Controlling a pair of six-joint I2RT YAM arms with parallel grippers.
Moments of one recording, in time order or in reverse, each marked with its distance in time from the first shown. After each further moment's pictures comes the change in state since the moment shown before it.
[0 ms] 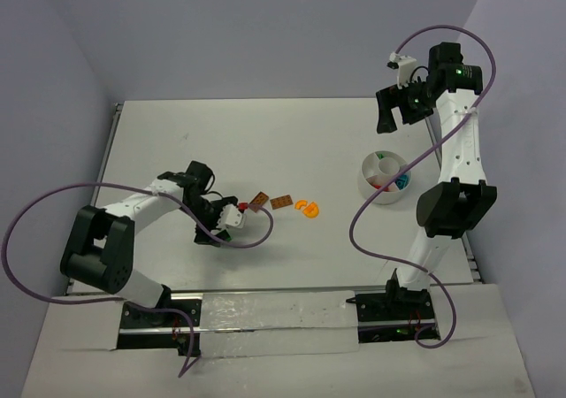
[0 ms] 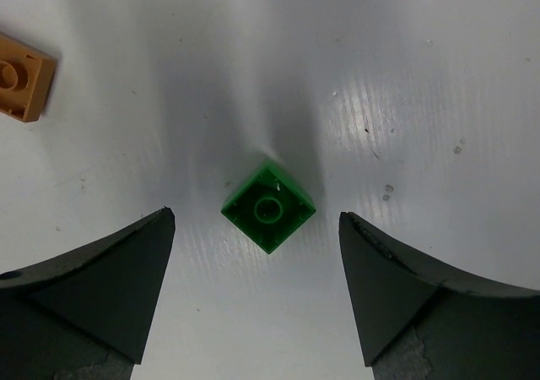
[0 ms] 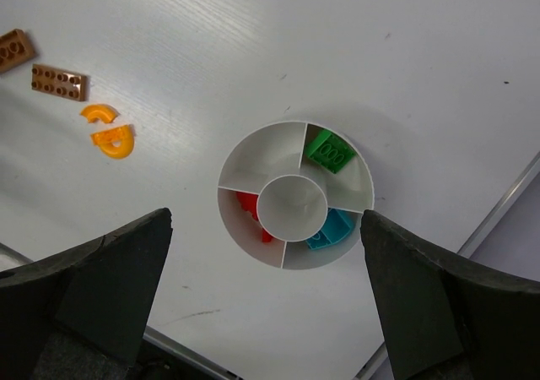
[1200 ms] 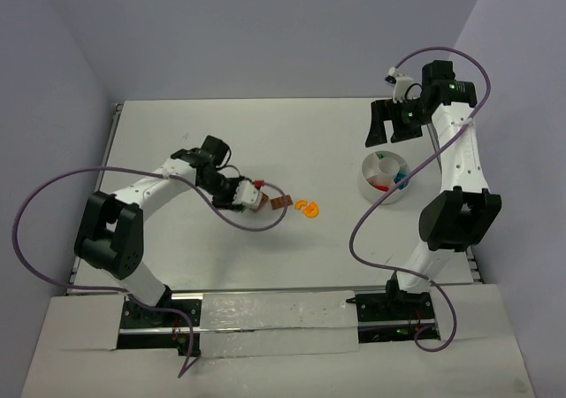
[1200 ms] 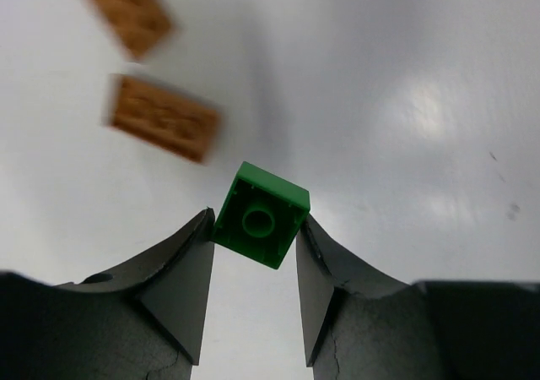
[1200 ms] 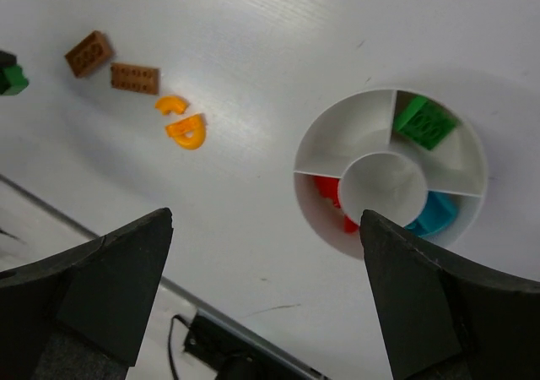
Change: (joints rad) left arm -0.075 0.119 0.241 0.015 -0.037 0.010; right arm 0.014 -0.115 -0.250 0.067 -0.080 0.175
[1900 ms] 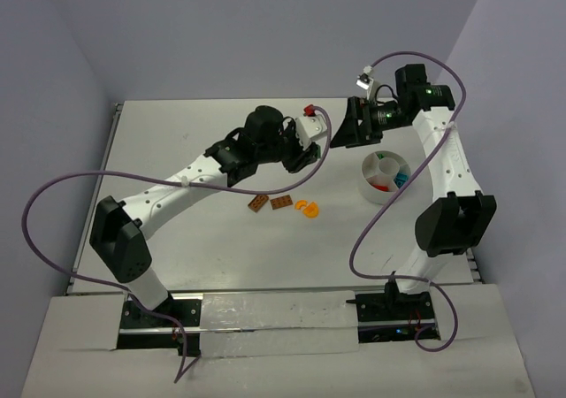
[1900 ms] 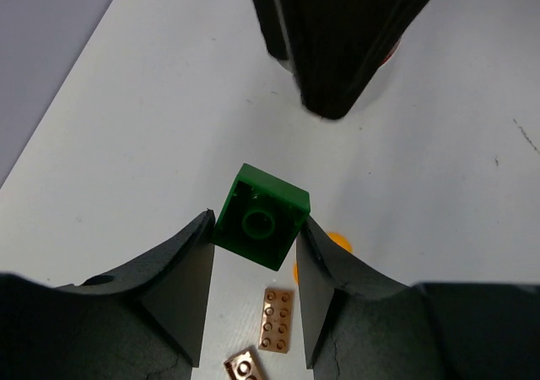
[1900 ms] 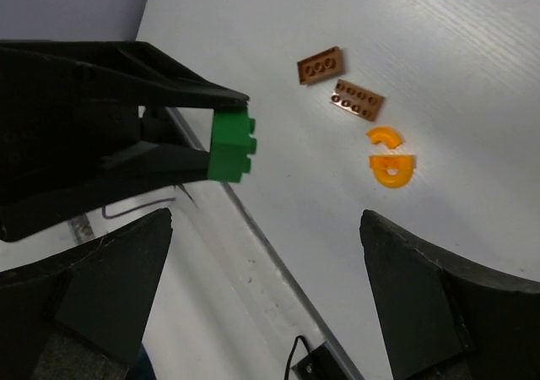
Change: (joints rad) left arm -0.374 0.040 0.405 0.564 -0.300 -1.147; right arm 0.149 -0.053 -0.093 0.053 -0.433 0.188
